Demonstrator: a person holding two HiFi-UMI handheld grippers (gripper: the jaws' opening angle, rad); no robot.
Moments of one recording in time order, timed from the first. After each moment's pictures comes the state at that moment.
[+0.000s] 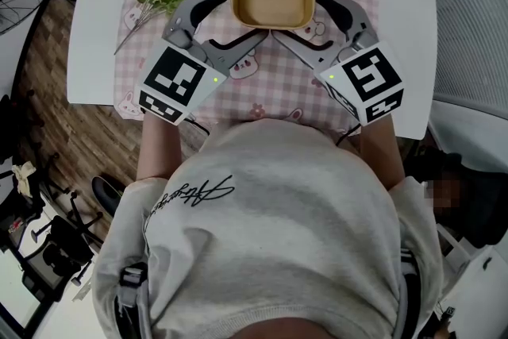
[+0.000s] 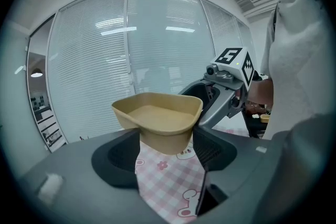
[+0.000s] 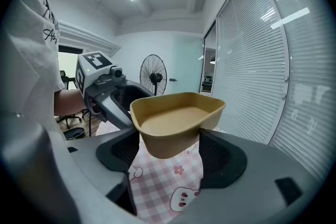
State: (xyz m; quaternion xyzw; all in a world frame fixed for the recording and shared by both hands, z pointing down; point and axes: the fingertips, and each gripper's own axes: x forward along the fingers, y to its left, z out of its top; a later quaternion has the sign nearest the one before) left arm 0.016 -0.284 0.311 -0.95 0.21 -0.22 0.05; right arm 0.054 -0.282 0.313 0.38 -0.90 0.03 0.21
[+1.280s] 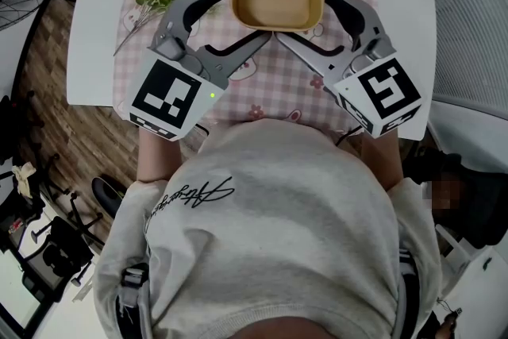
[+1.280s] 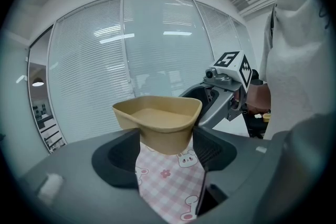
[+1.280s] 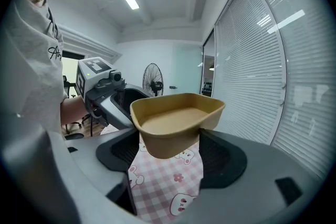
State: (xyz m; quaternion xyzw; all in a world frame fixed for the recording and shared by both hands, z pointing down) left arm 0.021 -0.274 0.274 -0.95 0.21 -0.20 0.09; right arm 0.059 -0.273 0.277 0.38 -0.91 0.01 0.17
